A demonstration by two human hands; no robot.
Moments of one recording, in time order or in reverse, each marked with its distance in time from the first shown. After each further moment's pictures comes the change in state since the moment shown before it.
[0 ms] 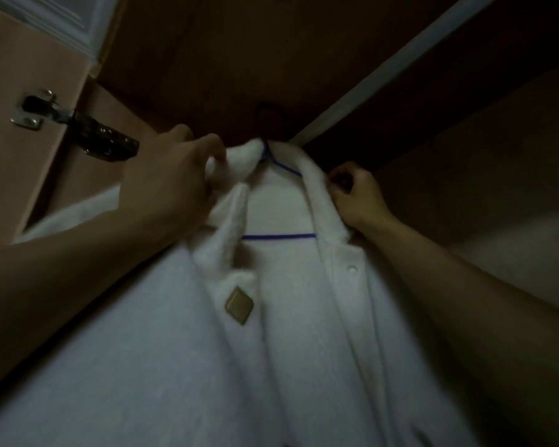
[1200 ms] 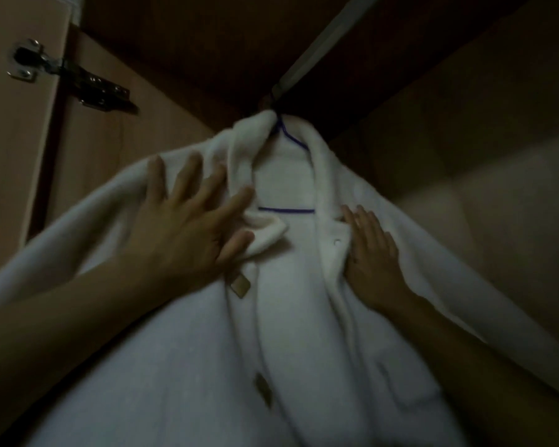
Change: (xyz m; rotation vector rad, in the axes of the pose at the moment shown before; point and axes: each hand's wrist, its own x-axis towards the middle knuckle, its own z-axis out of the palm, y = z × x) left_hand -0.101 0.047 -0.009 0.400 -0.594 0.144; right_hand -0.202 0.060 -0.015 -0.496 -0.273 0.028
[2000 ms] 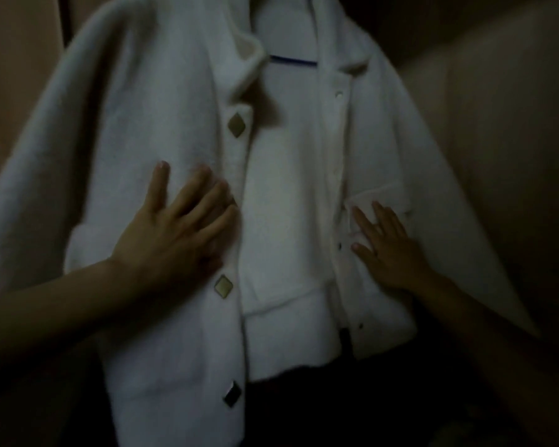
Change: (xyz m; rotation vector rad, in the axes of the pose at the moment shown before) left_hand -0.200 0.076 -0.011 0.089 -0.196 0.320; right_hand -0.218 0.054 -0.051 -0.032 -0.554 0.085
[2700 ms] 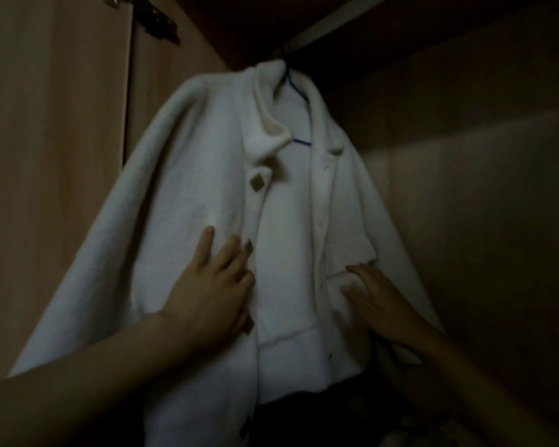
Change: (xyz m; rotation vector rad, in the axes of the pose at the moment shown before) left_hand -0.025 0.012 -0.038 -0.307 0.018 0.049; right_hand -0.078 -0.083 -0.095 0.160 0.028 0.141
